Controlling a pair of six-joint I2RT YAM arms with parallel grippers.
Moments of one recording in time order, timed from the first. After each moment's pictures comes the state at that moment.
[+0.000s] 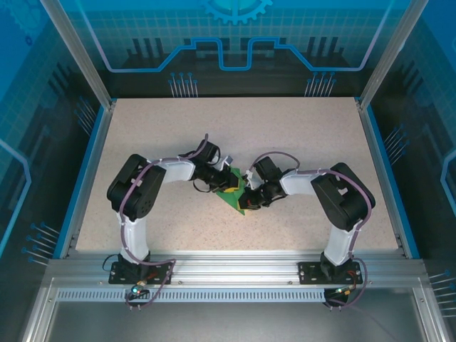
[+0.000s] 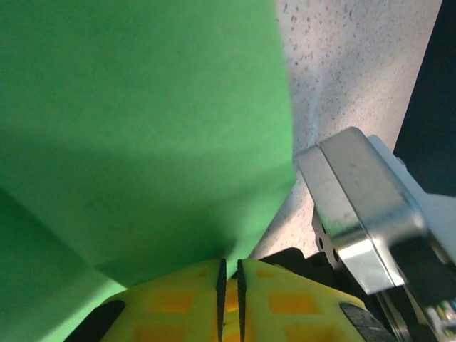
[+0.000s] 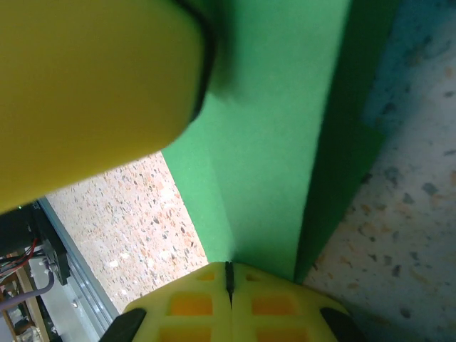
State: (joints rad) left arm -0.46 1.96 1.09 -0.19 0.79 -0.69; right arm 0.57 1.83 0.87 -0.24 -0.67 0.48
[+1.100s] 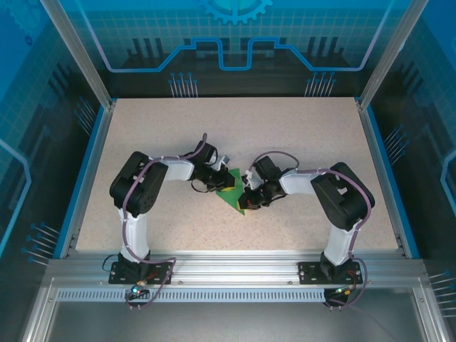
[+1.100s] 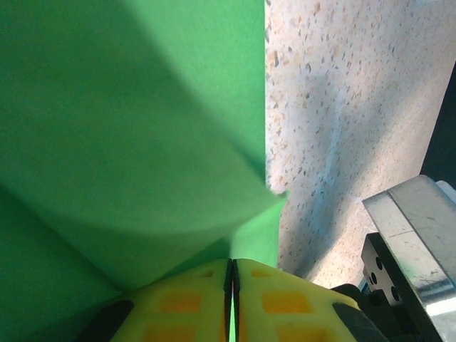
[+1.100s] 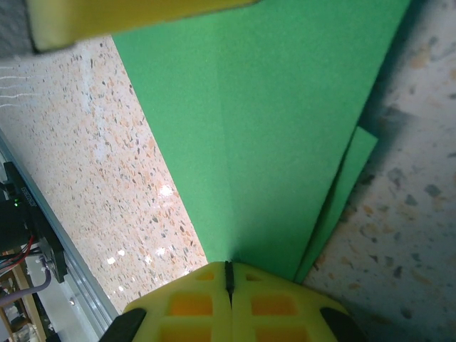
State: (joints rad) left arm -0.41 2.00 1.08 -0.14 0.72 -0.64; right arm 0.57 1.83 0.88 -0.27 -0.67 0.46
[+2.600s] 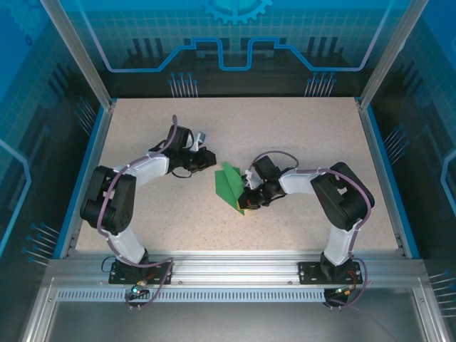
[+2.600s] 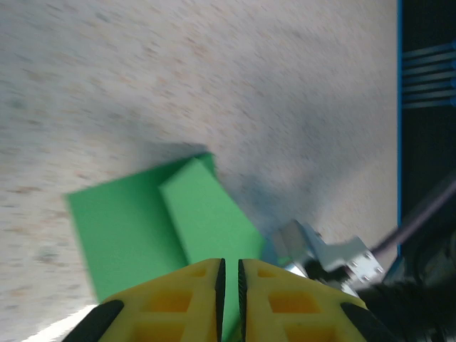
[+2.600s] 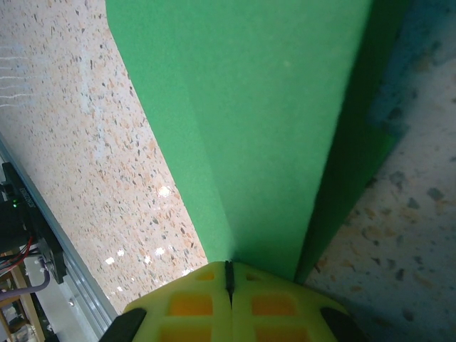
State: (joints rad) left arm -0.31 1.72 1.03 -0.16 0.62 -0.62; right arm 0.57 1.83 0.89 -0.28 -0.66 0.46
